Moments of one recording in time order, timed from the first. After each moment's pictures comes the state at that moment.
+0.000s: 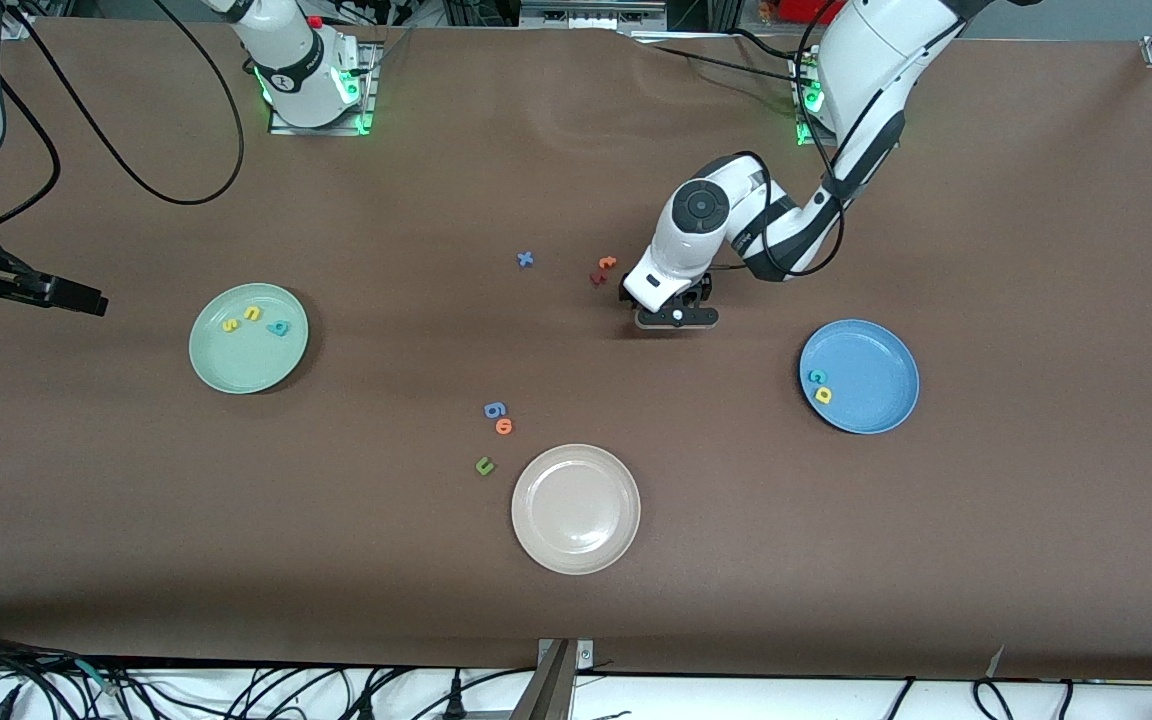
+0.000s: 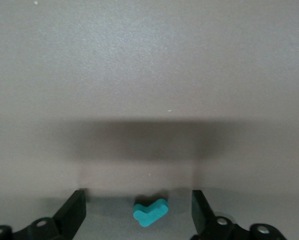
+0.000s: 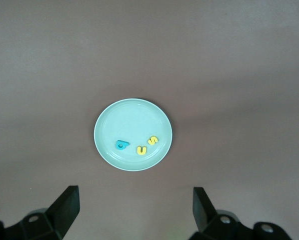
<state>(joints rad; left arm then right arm) -0.22 0.58 -0.47 -2.11 0.34 2.57 -0.98 0.08 0.24 -0.17 -1.48 -0.02 1.55 0.10</state>
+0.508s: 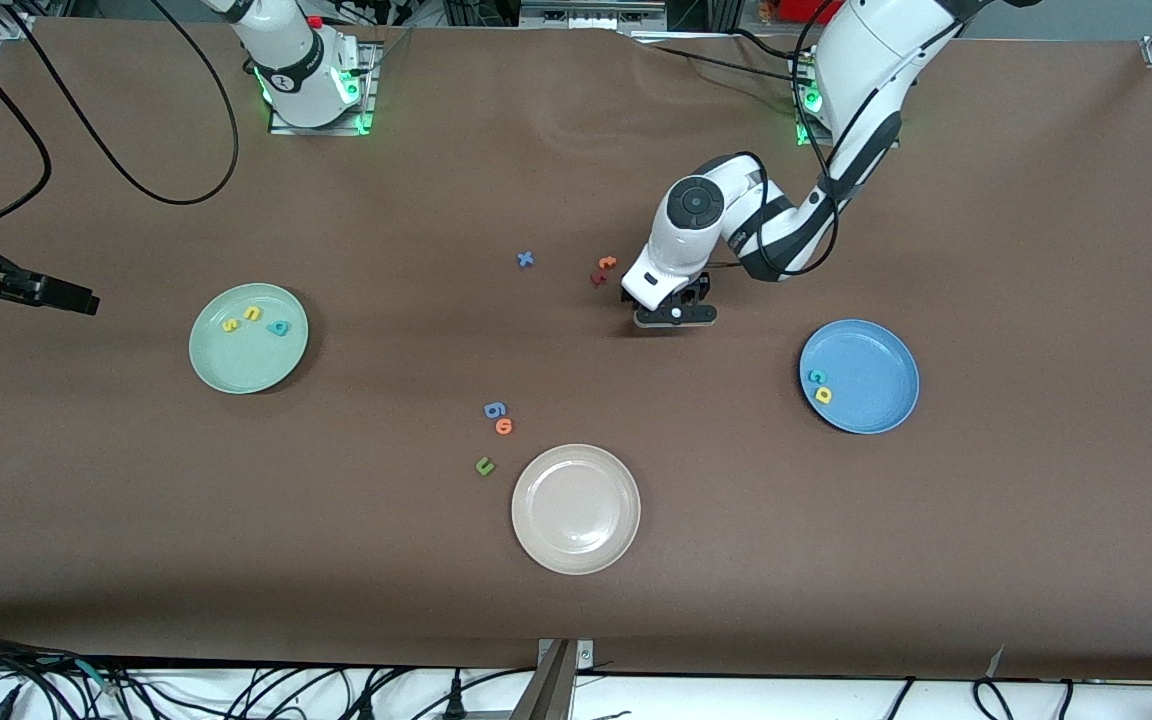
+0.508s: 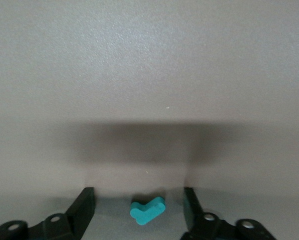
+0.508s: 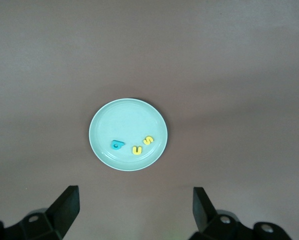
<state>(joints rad) -0.23 0.58 -0.47 -2.11 0.34 2.57 -1.00 0.08 0.24 -0.20 -1.48 -0.02 1.55 0.07</state>
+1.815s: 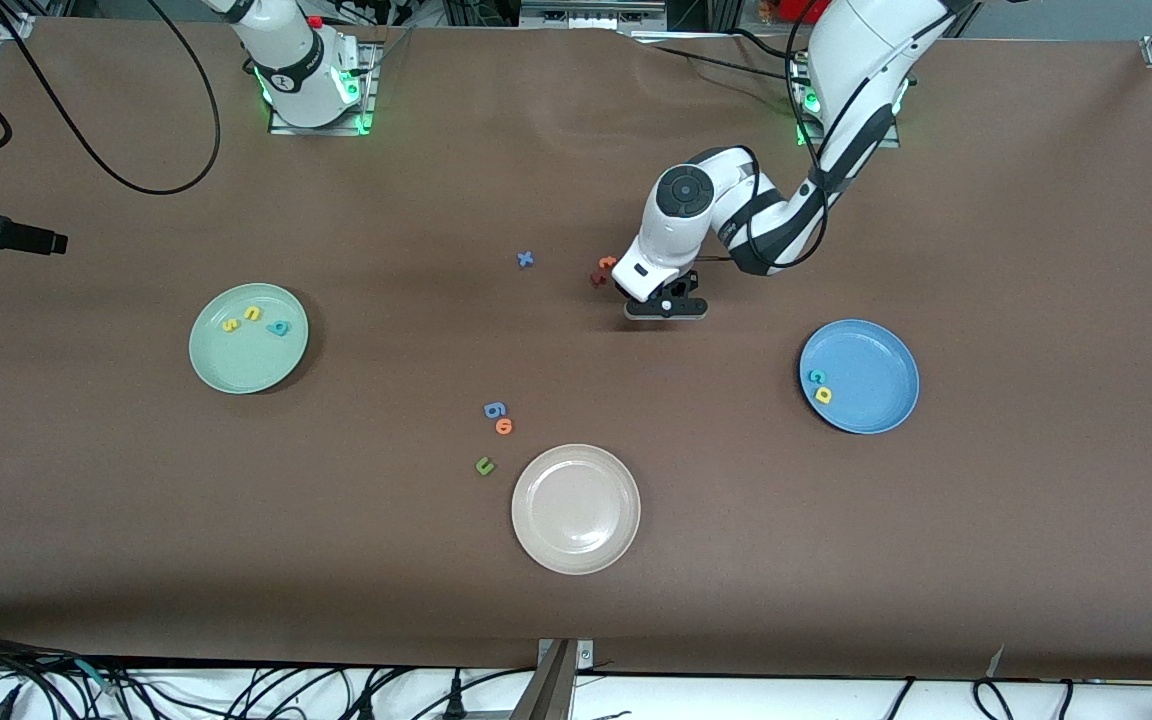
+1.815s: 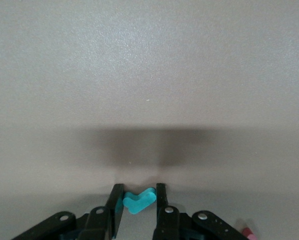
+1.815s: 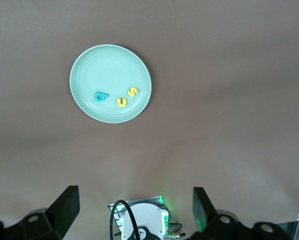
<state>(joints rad) -0.25 0.57 -0.48 -2.10 0.36 2.57 -1.01 0.08 0.19 -0.30 -1.48 0.01 1.33 -0.01</state>
